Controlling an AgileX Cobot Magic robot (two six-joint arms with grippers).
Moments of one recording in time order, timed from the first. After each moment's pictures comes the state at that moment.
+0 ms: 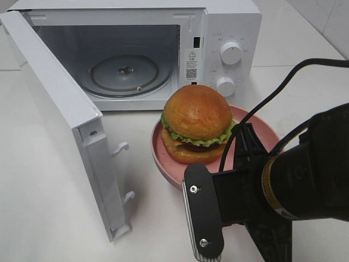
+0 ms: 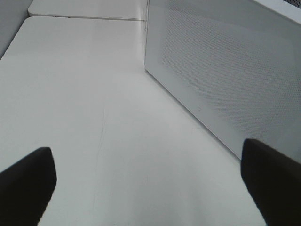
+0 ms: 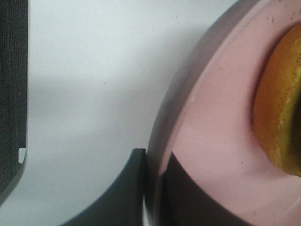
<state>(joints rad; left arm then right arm) 0.07 0.00 -0.52 -0.14 1.07 0.05 1.07 1.41 -0.63 -0.64 0.53 -0.17</state>
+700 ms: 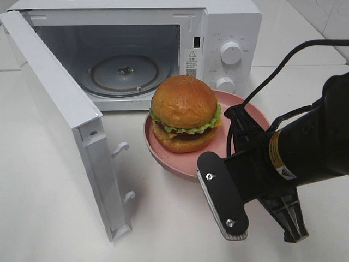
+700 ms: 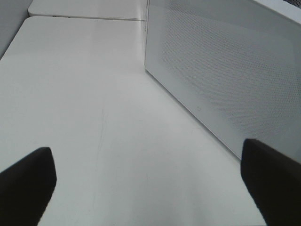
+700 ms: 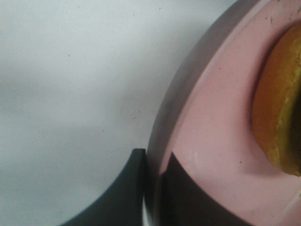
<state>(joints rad) 0.07 0.00 -0.52 -0.14 1.07 0.05 0.89 1.41 -0.65 -0.57 0.43 -0.62</state>
